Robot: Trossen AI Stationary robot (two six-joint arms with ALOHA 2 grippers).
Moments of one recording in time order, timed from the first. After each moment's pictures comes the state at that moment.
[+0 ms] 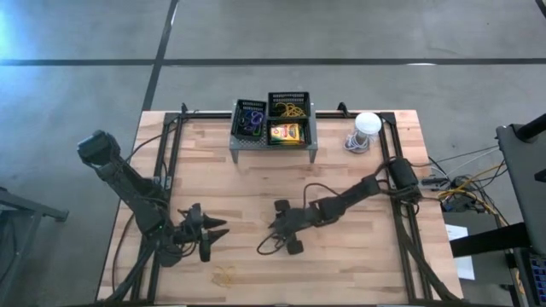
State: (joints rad) left arm -0.94 1.31 0.47 0.13 -1.07 -1.08; right arm 0.27 2.07 1.01 0.39 0.03 -0.02
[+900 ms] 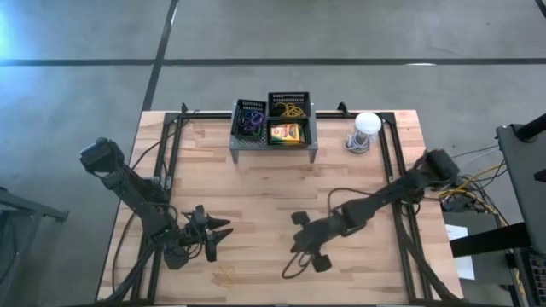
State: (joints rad) left arm -0.92 1.42 0.47 0.22 -1.11 -1.10; right arm 0.43 1.74 1.01 0.00 -0.03 0.13
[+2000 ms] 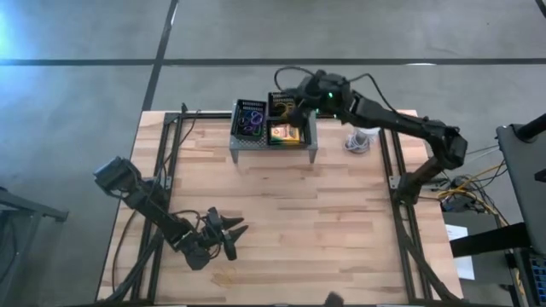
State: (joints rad) left arm -0.79 1.71 0.55 0.55 -1.15 -0.98; right arm -0.43 1.55 1.37 -0.09 0.17 -0.05
